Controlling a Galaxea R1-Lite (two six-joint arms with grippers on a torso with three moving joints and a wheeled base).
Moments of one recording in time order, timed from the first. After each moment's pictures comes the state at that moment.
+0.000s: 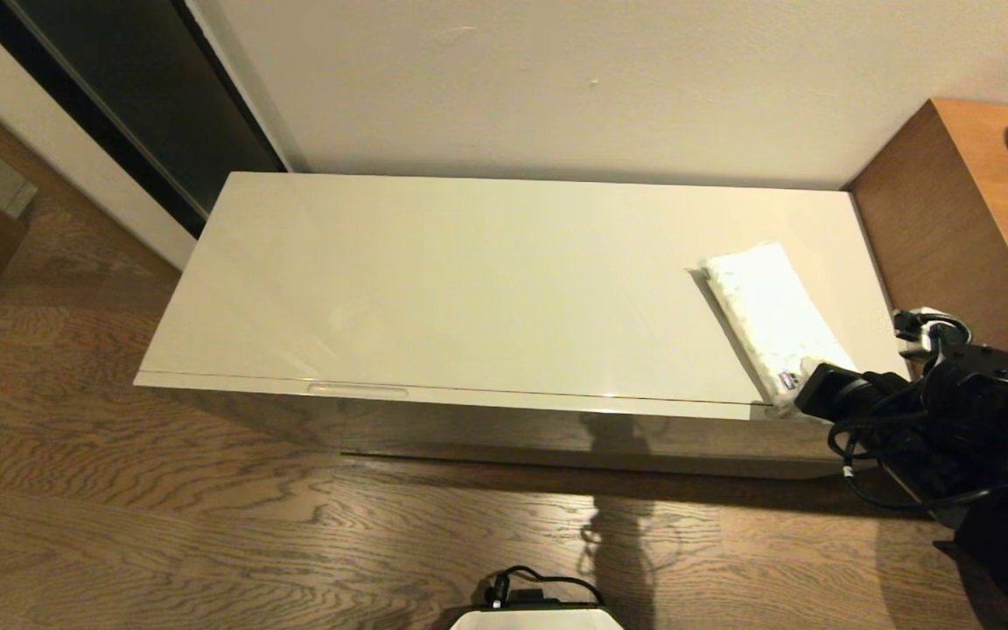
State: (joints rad) left arm 0.00 0.00 0.00 -0.01 0.01 -0.08; right arm 0.15 1.89 -0.38 -1.38 -0.21 0.27
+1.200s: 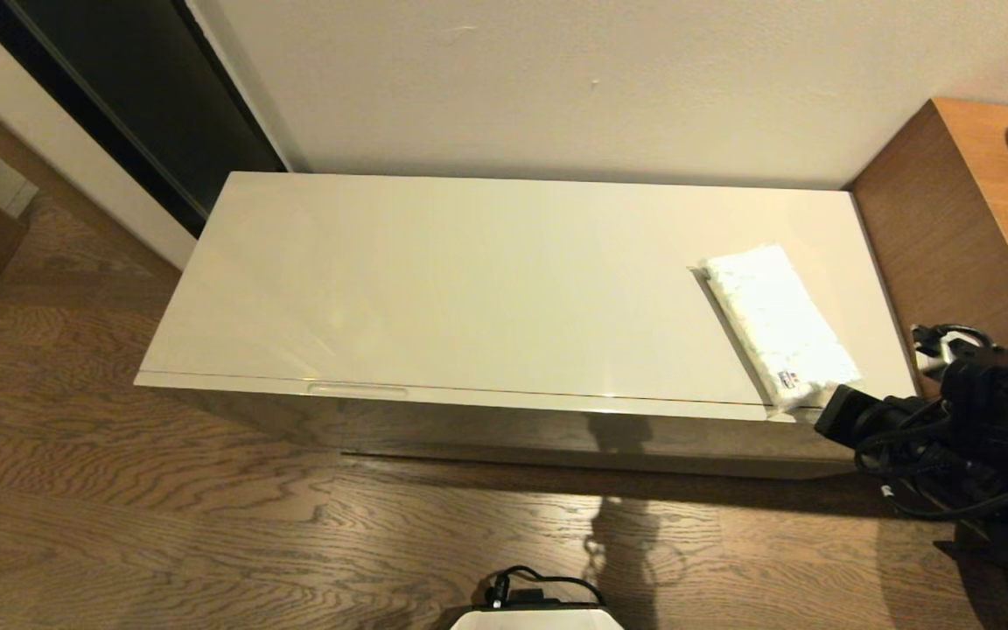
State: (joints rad) left arm 0.00 0.00 0.00 -0.01 0.01 -0.08; right arm 0.14 1.73 -0.38 -1.01 -0.20 0.42
